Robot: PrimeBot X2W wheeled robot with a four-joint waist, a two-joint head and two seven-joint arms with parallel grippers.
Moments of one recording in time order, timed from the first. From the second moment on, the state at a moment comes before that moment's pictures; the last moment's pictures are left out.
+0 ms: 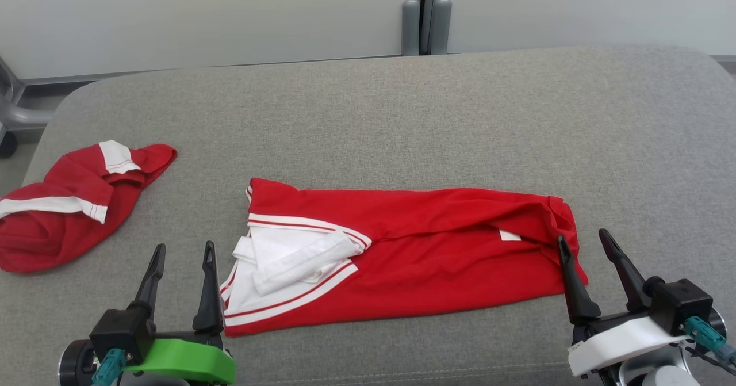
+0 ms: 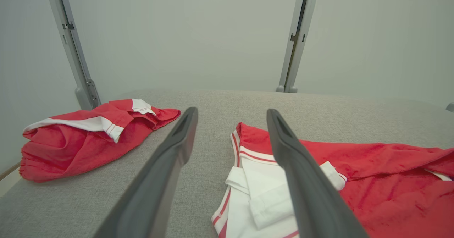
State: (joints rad) left arm -0.01 0.30 -0.31 0.07 -0.46 0.18 -0.26; right arm 0.03 -0.18 0.11 0.09 0.28 0.13 -0.26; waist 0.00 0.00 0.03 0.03
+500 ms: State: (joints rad) left arm -0.01 0.28 -0.30 0.07 -0.43 0.16 -0.26; right arm -0.03 -0.20 0.04 0.21 0.32 0.13 -0.26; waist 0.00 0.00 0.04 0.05
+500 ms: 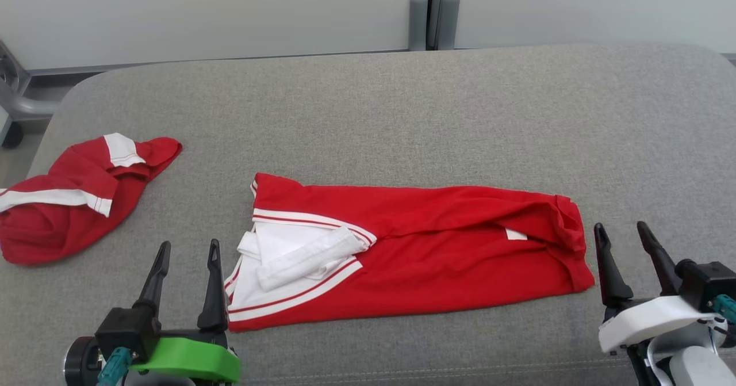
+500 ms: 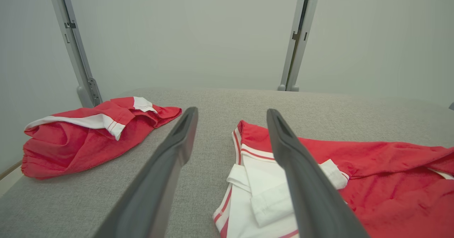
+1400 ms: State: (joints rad) left arm -0.11 0.20 -0.27 0.10 -0.36 0.08 -0.26; right arm -0.36 -0.31 0.26 0.74 0.55 0.13 -0.21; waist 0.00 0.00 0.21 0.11
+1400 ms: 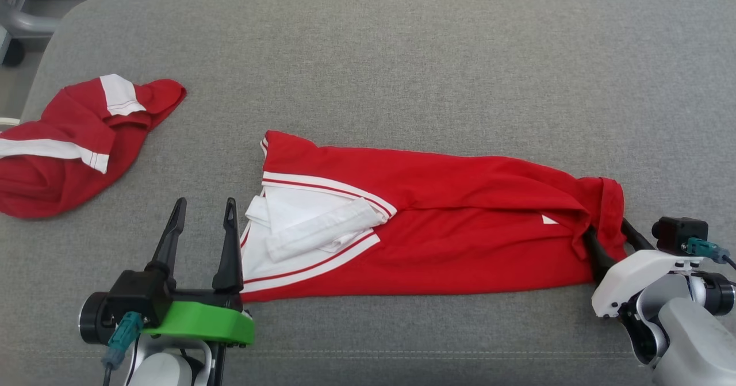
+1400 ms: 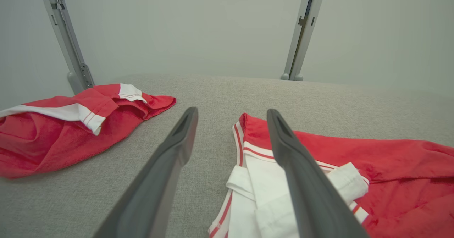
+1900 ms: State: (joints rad) left arm -0.13 0.17 -0.22 0.11 -0.33 0.04 -0.26; right arm -0.38 -0.38 0.32 0.71 0.77 0.13 -0.14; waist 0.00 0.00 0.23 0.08
